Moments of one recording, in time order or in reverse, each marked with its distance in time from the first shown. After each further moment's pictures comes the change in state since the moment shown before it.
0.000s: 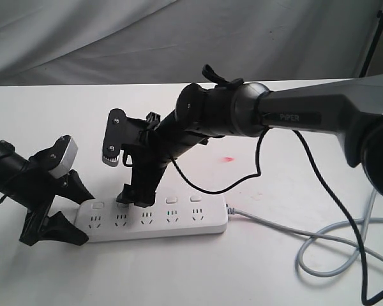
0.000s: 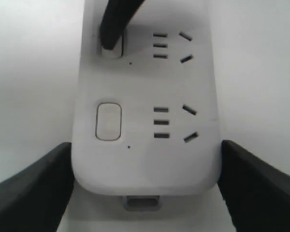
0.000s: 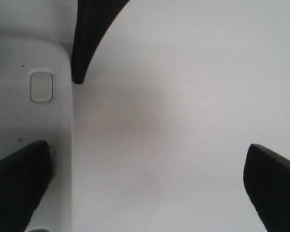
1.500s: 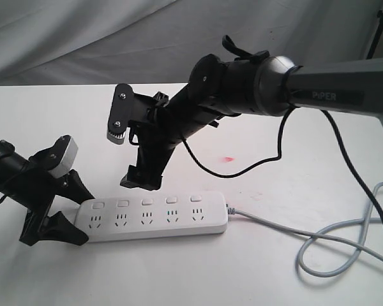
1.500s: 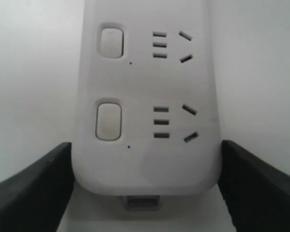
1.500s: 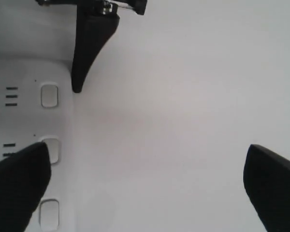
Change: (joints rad) left arm 0.000 0.000 0.000 0.000 0.000 0.000; right arm -0.029 -0.118 0.020 0.032 0.062 0.007
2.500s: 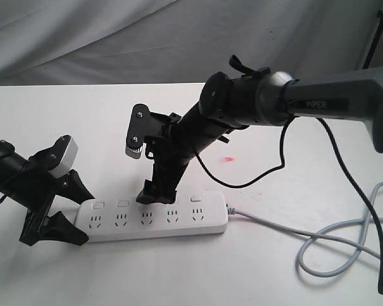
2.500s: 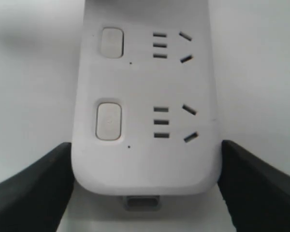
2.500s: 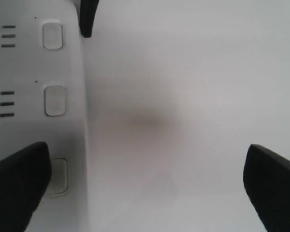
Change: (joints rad) left arm 0.000 0.000 0.000 0.000 0.000 0.000; right arm -0.043 0.062 0.032 0.018 0.043 -0.024
